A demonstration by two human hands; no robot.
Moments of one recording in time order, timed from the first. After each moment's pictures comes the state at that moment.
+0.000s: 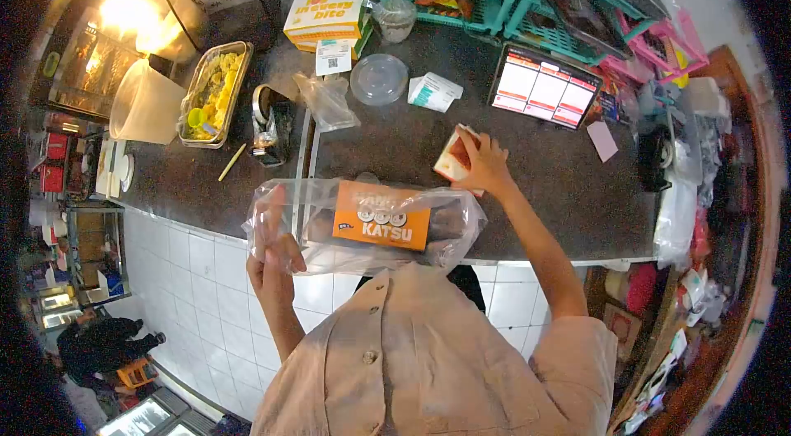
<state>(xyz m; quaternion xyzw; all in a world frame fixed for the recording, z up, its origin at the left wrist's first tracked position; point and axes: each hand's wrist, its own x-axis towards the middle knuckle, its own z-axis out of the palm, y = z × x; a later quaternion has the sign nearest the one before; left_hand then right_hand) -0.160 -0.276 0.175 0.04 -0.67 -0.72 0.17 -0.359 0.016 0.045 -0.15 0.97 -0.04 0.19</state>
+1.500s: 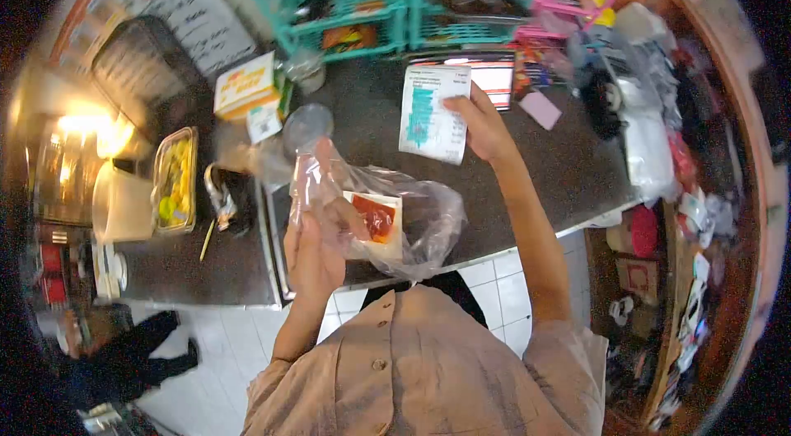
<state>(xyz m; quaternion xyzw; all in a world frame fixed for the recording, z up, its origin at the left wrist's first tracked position) -0.256 -0.148 0.229 -0.15 -0.51 -0.85 -0.01 -0.378 0.082 0.176 0.03 0.56 -0.83 0.02</state>
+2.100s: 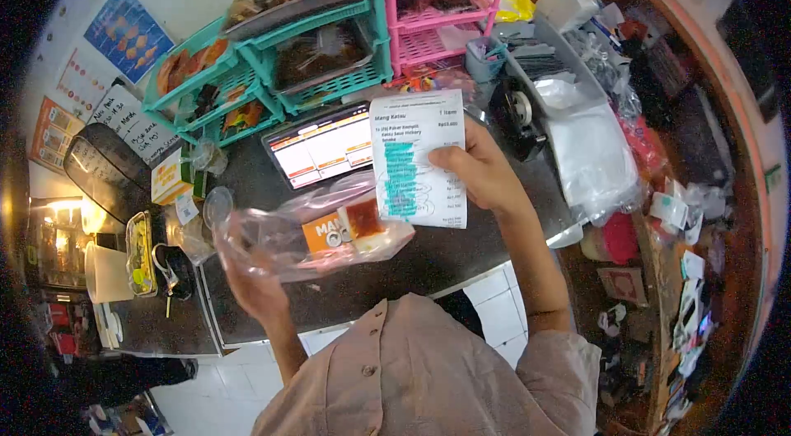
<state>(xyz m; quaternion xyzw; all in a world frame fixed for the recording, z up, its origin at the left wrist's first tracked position) -0.296 0.057 0.189 0.03 -0.44 -0.88 0.19 -0.330 0.355 0.249 -0.06 0.59 -0.80 -0.01</state>
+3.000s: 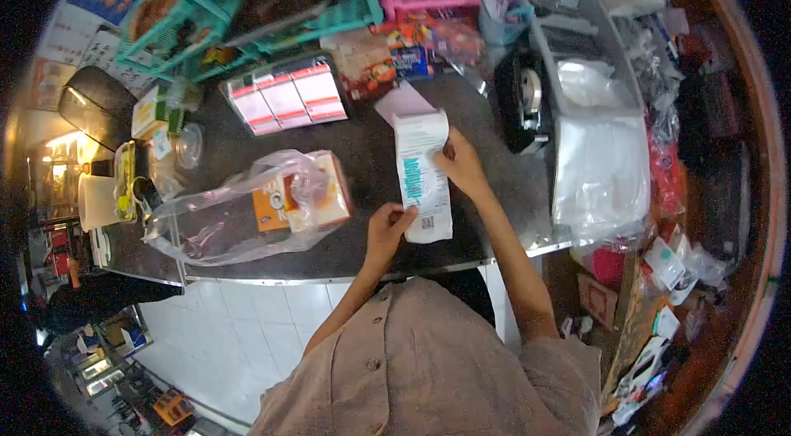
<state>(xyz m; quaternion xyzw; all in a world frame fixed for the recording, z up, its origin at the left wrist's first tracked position) -0.280 0.311 0.010 0.13 -0.70 -0.69 -0.14 -0.380 0.479 0.019 -0.03 0.69 -0.72 0.07</state>
